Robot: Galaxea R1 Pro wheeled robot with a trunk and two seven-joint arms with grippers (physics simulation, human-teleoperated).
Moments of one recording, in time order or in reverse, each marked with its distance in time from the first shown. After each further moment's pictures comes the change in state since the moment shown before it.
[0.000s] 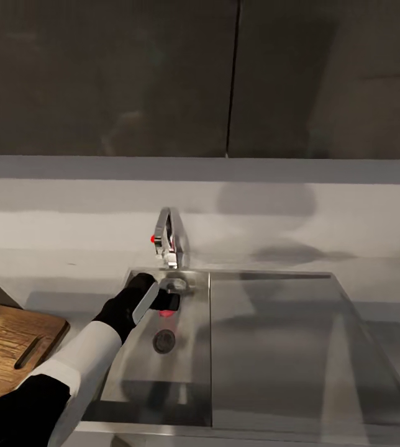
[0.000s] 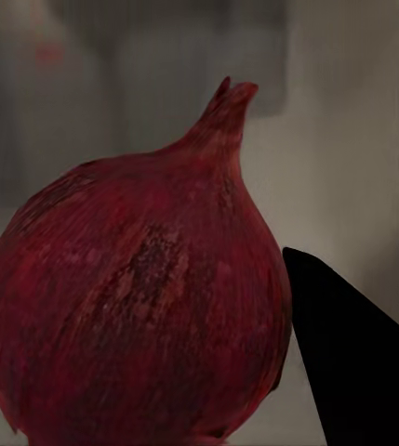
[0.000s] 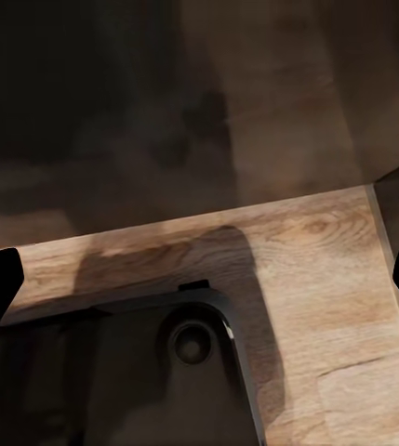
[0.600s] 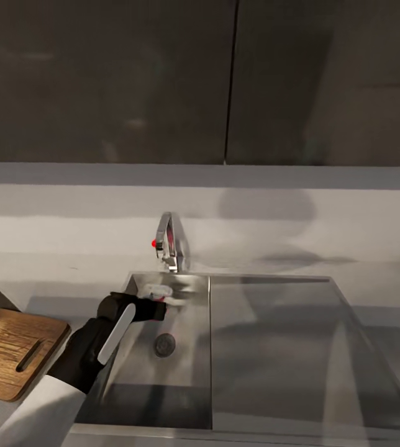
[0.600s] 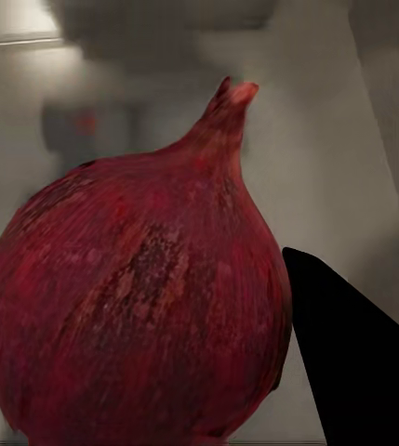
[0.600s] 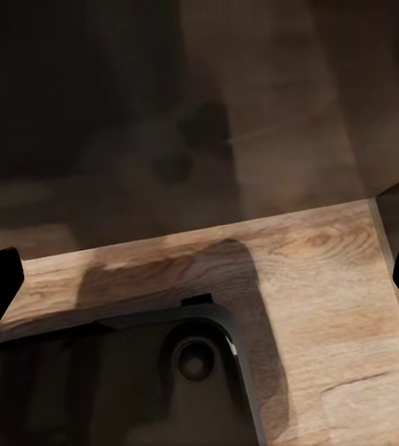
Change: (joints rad) left arm 0.292 0.142 -0.001 -0.570 0.001 0.069 0.001; right arm 0.000 0.000 0.000 0.000 0.000 0.000 -0.001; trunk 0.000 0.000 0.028
